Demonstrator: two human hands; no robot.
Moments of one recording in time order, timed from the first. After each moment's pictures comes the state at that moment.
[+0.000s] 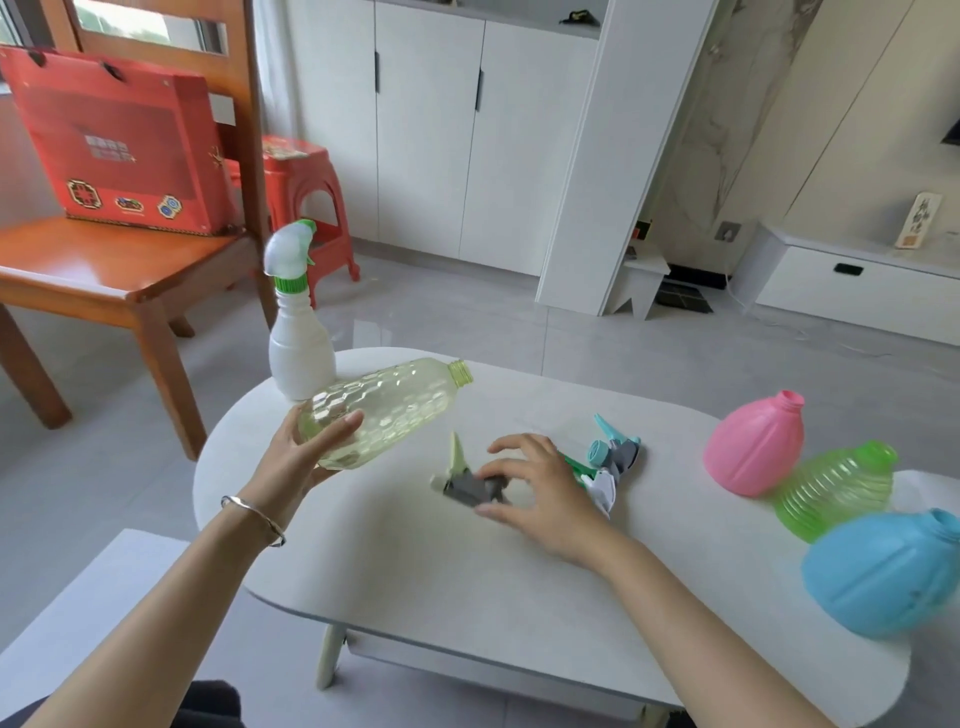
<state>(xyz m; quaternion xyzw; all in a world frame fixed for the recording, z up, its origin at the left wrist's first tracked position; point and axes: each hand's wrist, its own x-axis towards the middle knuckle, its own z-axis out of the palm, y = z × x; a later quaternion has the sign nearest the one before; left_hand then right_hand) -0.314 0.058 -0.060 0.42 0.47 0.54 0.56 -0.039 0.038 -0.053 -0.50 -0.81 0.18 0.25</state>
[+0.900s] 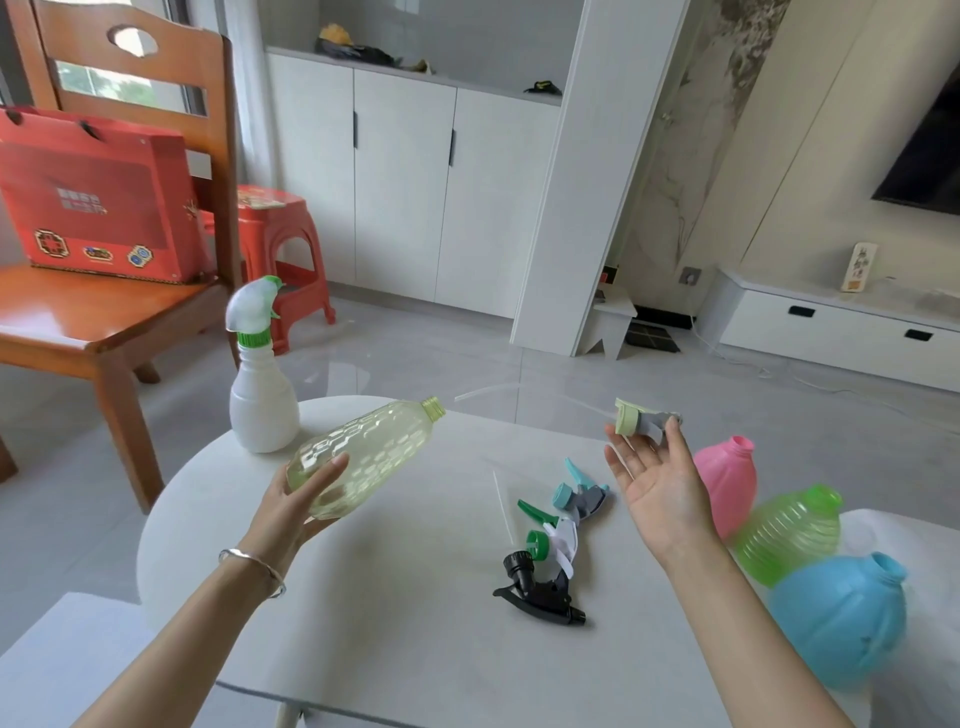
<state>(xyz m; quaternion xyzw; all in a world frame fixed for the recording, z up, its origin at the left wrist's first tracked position) -0.282 0.075 -0.067 0.37 0.47 0.55 0.58 0.059 0.055 0.011 -0.38 -0.23 0.54 0.72</state>
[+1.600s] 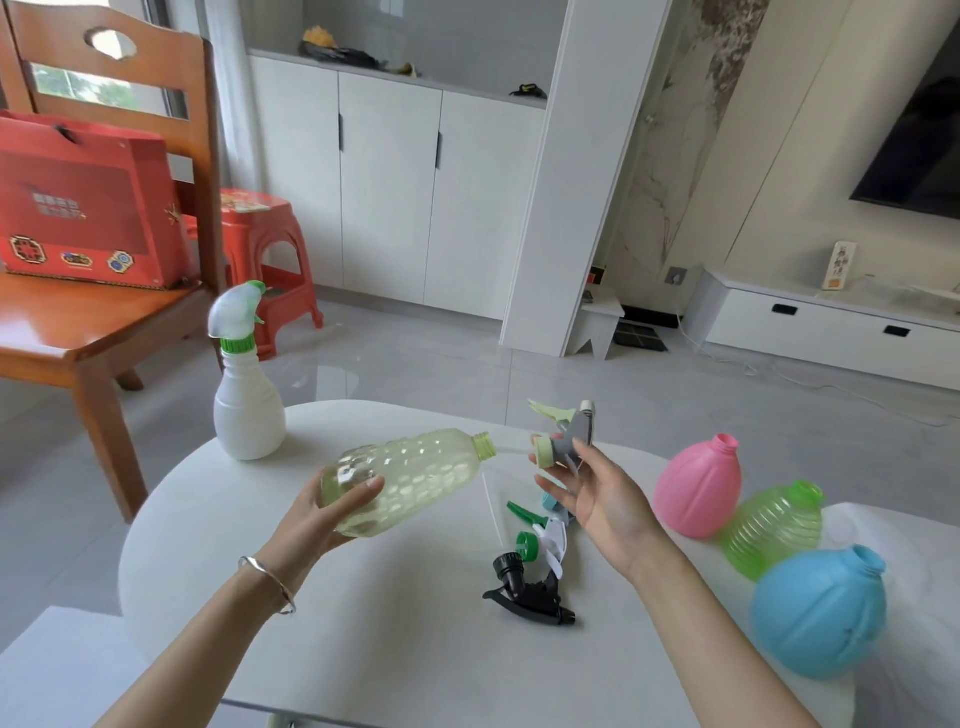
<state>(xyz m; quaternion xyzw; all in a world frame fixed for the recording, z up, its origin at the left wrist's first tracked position) -0.253 0.062 -0.054 0.46 0.43 0.49 0.60 0.034 0.052 -0.003 -0.40 -0.33 0.62 0.59</state>
